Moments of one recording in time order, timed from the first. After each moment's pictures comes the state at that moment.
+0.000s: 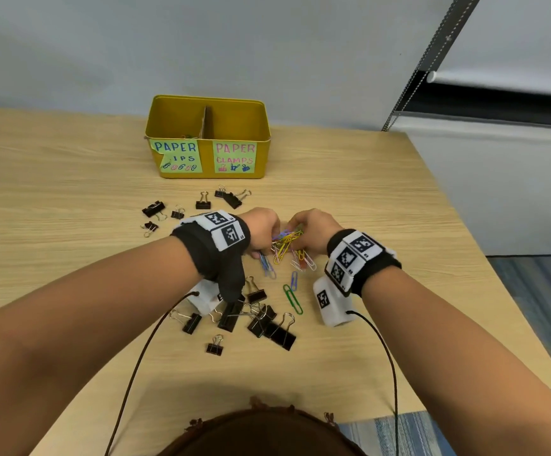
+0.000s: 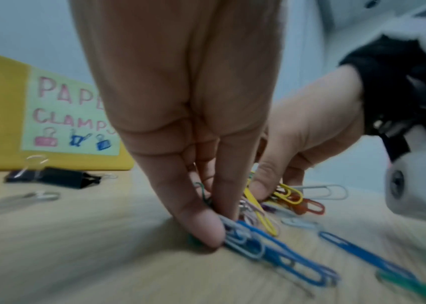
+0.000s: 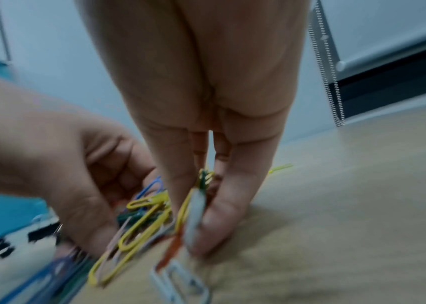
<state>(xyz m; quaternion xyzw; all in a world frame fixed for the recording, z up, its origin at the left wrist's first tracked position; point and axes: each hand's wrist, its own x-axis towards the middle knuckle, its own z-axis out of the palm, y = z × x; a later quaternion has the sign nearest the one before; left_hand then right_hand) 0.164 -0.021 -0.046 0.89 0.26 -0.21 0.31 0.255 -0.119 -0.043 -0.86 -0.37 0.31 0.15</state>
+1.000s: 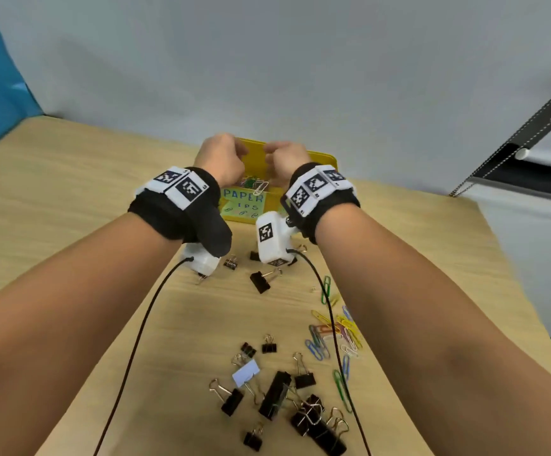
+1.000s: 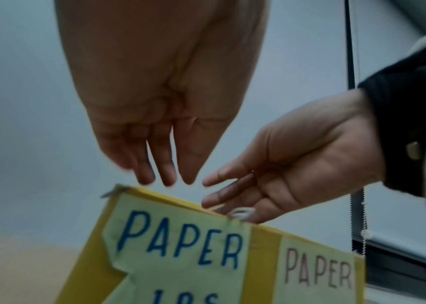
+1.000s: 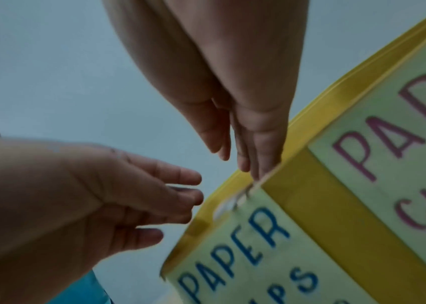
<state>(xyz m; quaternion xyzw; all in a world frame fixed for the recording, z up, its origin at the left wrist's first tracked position) 0.120 0.168 0.035 0.81 0.48 0.20 0.29 0.228 0.119 0.044 -0.77 -0.33 0.34 0.44</state>
